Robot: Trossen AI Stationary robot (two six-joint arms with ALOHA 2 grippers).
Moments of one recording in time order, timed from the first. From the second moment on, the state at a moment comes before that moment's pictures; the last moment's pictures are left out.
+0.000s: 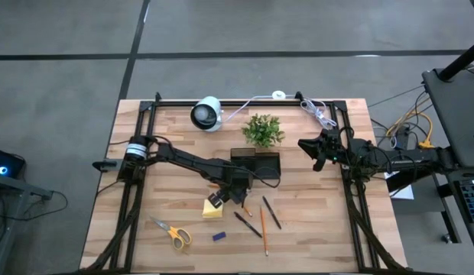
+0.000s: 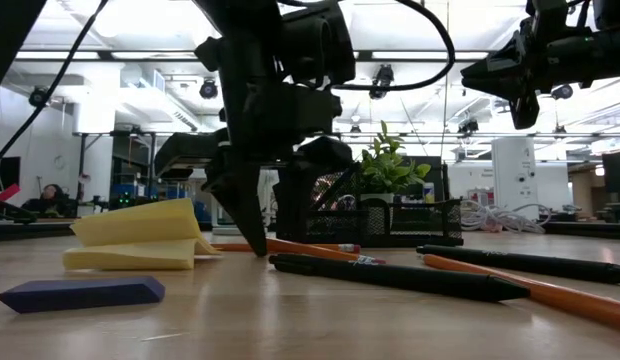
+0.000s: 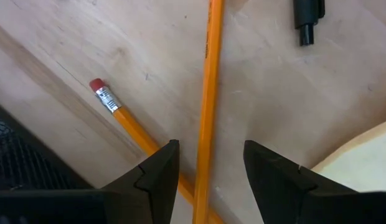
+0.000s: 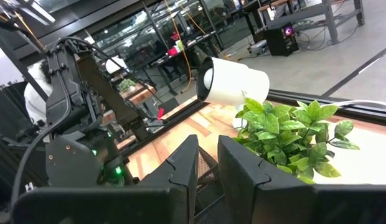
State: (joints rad) left arm -0.12 2.01 1.38 -0.64 0.09 0.71; right arm -0.03 0.40 0.17 0.21 0.32 0.52
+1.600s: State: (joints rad) left arm -0.12 2.02 1.44 -0.63 0.10 0.63; right arm -0.03 0.40 0.17 0.22 0.32 0.52
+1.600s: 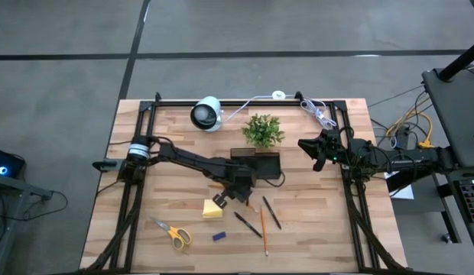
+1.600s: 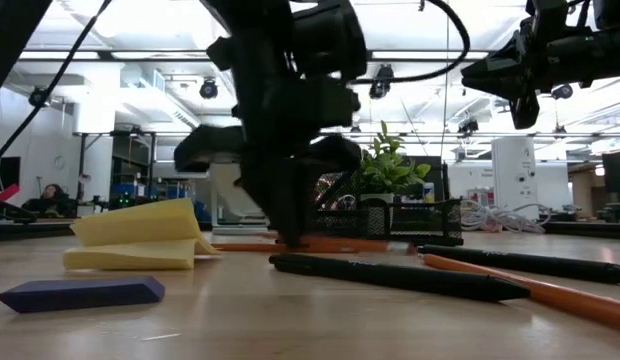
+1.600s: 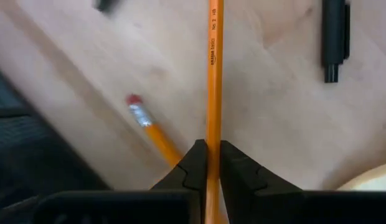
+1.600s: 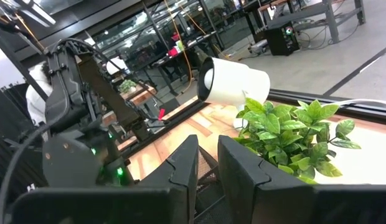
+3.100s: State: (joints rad) left arm -0.11 1.90 1.55 -0.13 -0.02 -0.13; right arm -0.03 0.36 0.17 0.26 0.37 0.60
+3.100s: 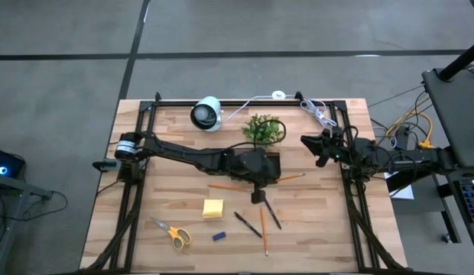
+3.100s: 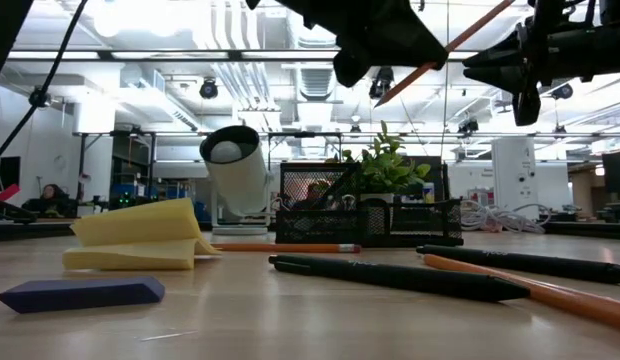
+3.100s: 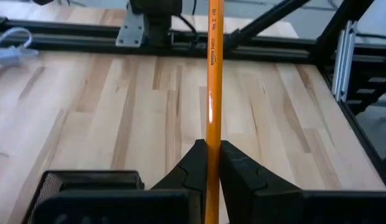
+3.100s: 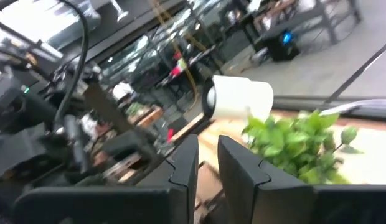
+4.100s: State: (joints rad) left arm -0.01 1.70 1.32 0.07 -0.23 -0.09; right arm -0.03 0.36 0.17 0.30 0.39 0.59
